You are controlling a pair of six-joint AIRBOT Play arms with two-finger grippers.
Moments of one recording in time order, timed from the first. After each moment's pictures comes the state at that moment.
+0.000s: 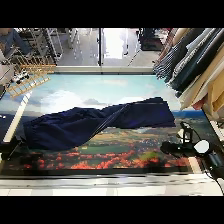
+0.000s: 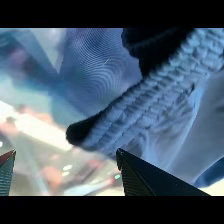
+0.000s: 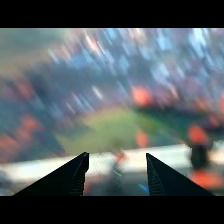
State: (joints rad) left arm 0.78 -1.51 0.99 1.03 -1.20 -1.34; right arm -0.27 -0.89 0.57 -1.13 0.99 1.41
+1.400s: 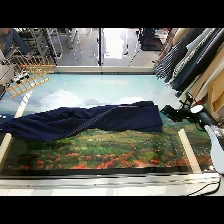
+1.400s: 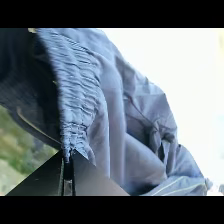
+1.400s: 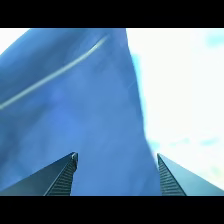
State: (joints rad) left arm 0.97 -1.48 1.25 0.77 -1.23 -1.24; right arm -0.33 -1.67 1.32 -0.92 0.79 1.35
